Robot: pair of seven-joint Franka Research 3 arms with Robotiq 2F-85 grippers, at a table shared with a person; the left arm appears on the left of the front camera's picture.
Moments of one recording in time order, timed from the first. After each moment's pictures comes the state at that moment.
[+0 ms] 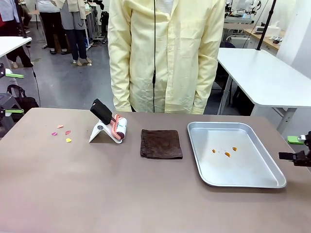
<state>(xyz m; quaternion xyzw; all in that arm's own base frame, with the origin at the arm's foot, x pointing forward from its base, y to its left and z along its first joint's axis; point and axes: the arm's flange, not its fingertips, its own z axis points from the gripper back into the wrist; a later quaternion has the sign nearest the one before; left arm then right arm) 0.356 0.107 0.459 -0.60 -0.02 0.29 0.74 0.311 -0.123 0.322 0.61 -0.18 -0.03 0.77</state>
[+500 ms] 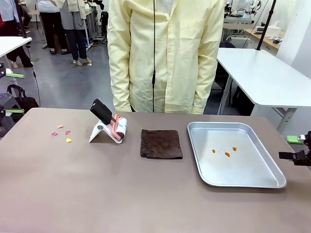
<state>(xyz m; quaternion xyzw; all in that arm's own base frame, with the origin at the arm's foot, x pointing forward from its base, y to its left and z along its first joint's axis) 0.358 0.103 0.461 -0.60 -0.01 0.28 0.75 0.315 -0.122 0.328 0.60 -0.19 -0.02 0.78</state>
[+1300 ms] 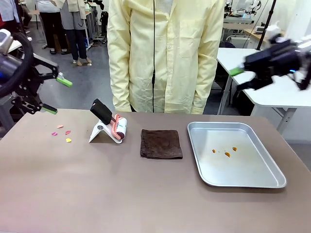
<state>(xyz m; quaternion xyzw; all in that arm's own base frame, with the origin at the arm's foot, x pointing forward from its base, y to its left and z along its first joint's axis) 0.401 -0.014 0.497 -0.46 0.00 0.11 0.88 0.482 0.051 0.523 0.43 -0.16 0.12 0.88</state>
